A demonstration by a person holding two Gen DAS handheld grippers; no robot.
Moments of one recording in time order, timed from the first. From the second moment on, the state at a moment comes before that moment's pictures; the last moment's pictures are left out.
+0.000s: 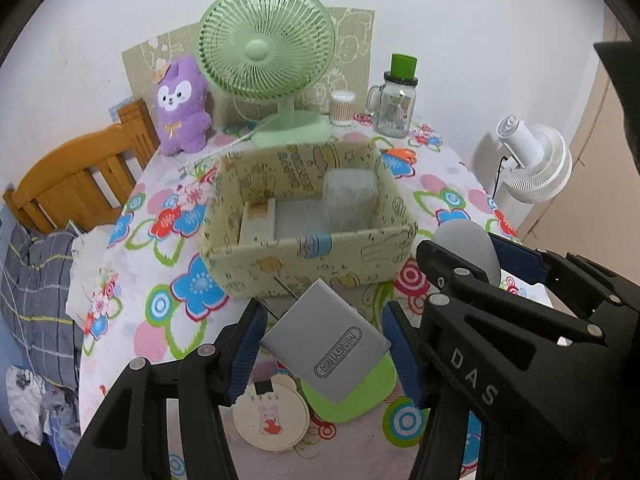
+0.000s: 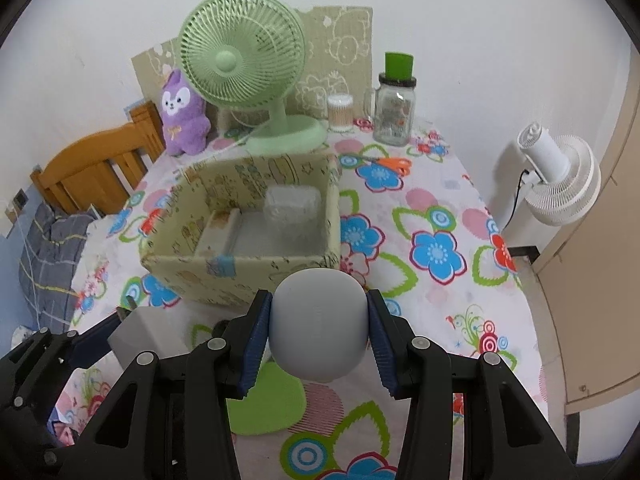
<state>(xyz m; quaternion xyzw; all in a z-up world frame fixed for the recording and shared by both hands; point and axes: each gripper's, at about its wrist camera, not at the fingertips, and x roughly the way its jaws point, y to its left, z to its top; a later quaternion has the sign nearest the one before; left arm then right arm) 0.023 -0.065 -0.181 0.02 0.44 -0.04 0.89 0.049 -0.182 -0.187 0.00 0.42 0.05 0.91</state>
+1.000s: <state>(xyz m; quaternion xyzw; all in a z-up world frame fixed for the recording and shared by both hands) 0.068 -0.051 -0.147 0.00 0.42 -0.03 0.91 0.083 -0.168 -0.141 -0.01 0.40 0.04 0.91</state>
